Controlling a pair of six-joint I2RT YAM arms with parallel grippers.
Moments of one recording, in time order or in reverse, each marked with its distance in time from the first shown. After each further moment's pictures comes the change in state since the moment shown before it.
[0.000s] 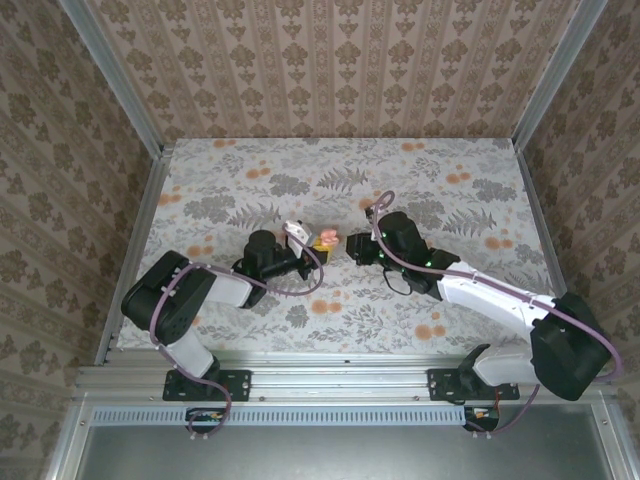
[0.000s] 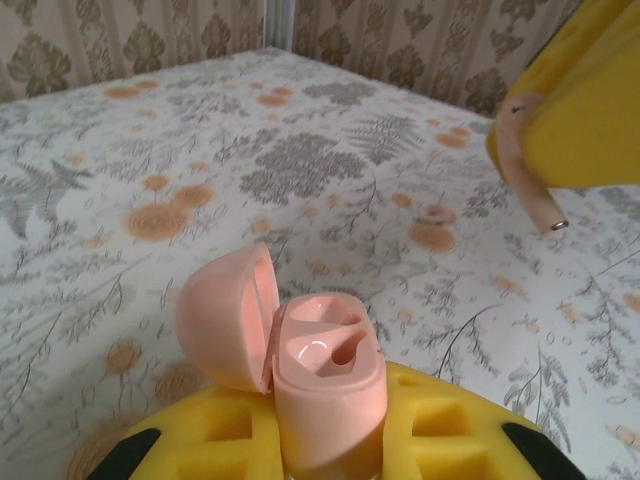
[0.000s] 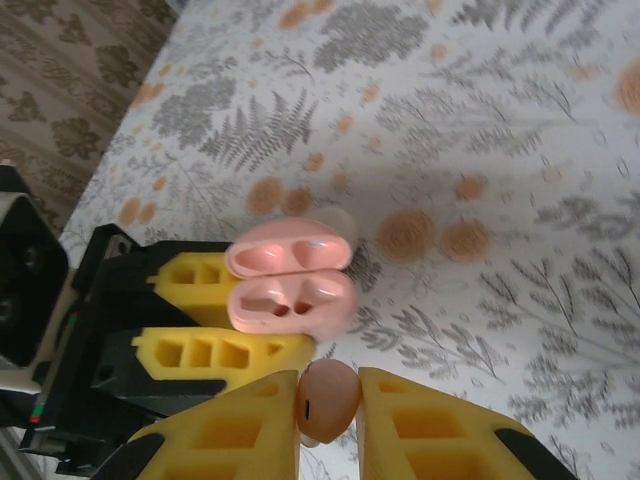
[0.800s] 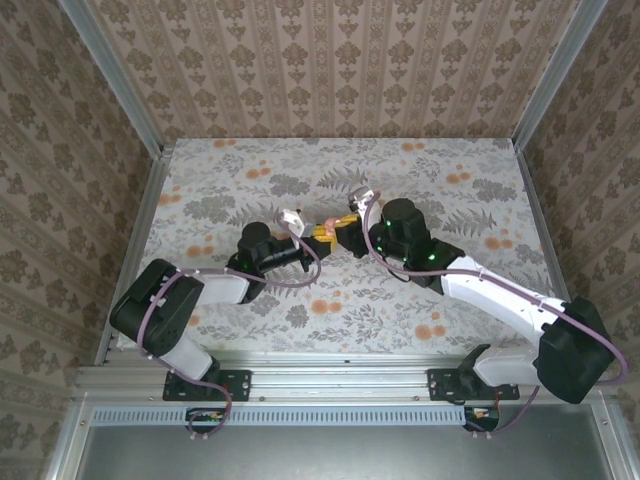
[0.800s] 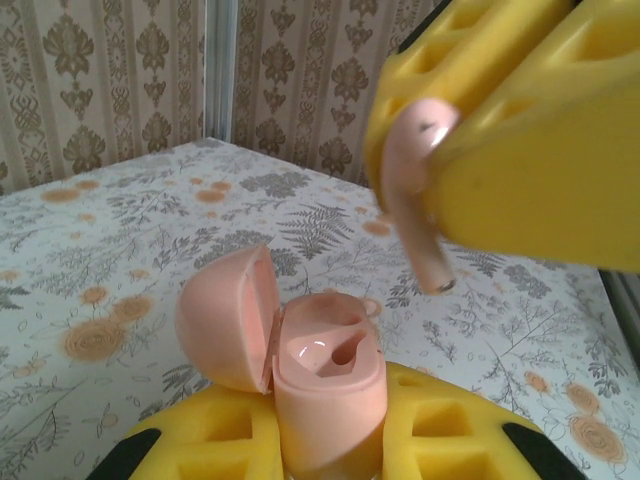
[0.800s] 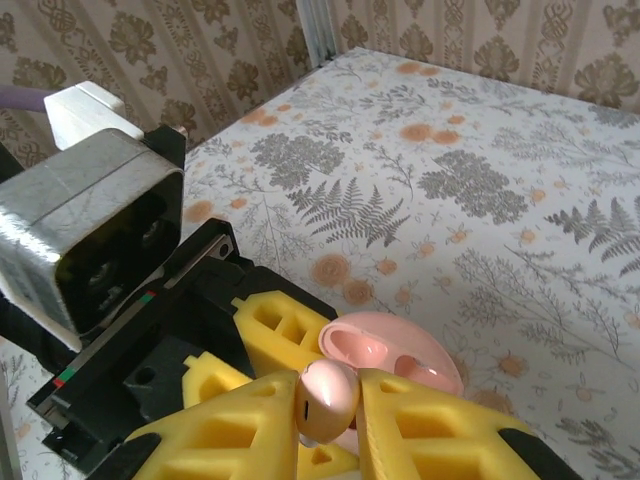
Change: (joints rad) left arm 0.000 -0.097 0.045 0.024 0.117 -0.099; right arm 0.000 -0.012 0.090 0.065 -0.130 -0.408
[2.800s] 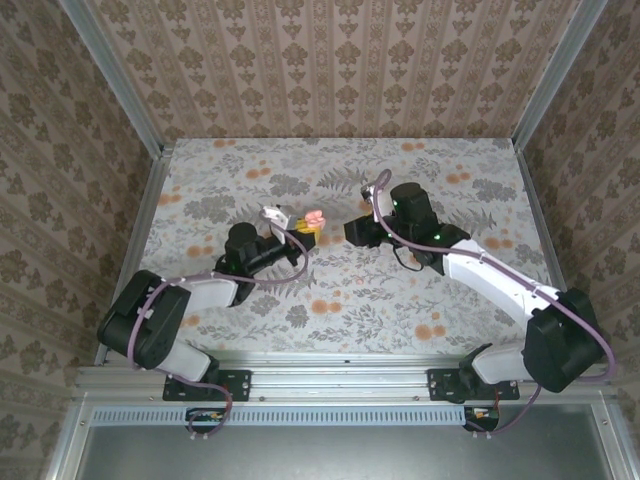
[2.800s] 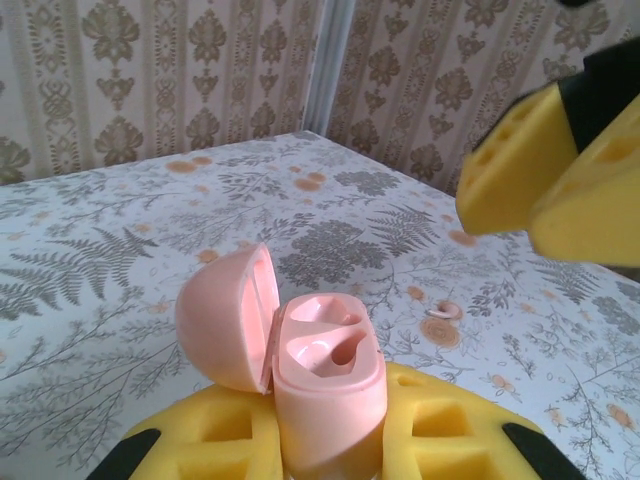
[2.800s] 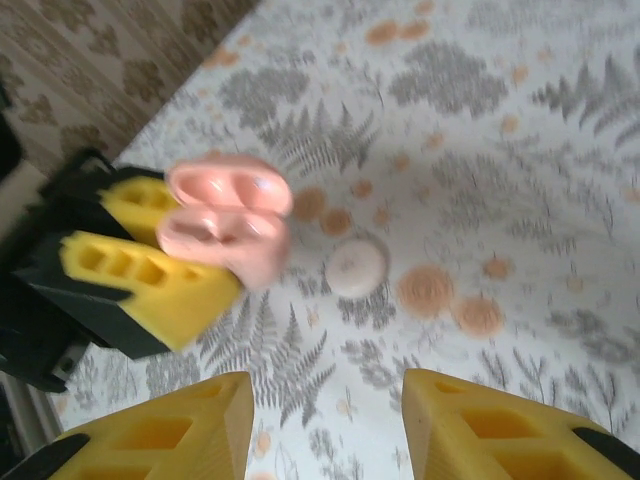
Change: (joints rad) left arm 0.080 -0.094 -0.061 -0.078 -0.137 -0.041; right arm -0.147 0.078 0.096 -0.250 -0.158 0.117
